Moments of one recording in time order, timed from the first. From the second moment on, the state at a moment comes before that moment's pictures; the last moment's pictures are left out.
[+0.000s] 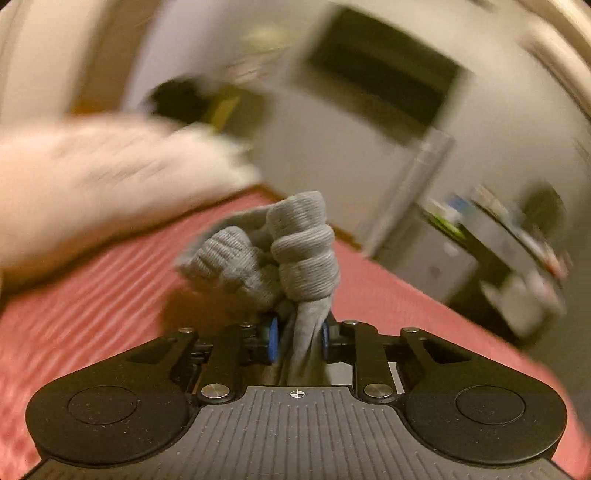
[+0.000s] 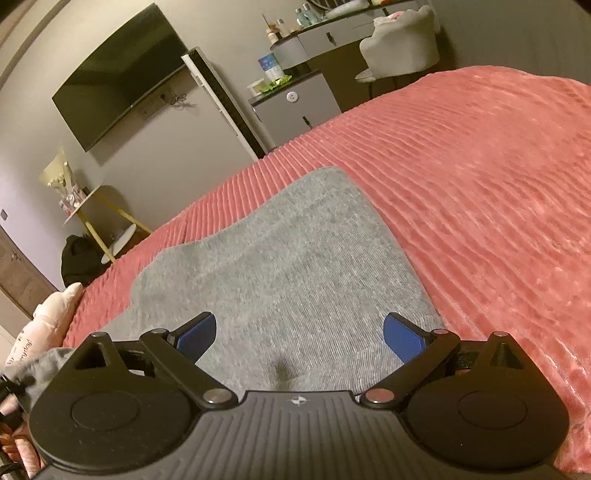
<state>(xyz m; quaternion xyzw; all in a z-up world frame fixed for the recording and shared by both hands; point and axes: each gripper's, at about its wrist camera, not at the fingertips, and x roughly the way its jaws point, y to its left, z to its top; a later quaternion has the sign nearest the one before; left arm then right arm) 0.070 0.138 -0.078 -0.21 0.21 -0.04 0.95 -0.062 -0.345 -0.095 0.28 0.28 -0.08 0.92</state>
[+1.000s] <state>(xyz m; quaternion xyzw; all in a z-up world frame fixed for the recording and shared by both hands) 0.004 0.001 -0.115 -0.17 0.36 -0.01 0.92 0.005 -0.329 -0.127 0.46 0.34 0.03 0.82</state>
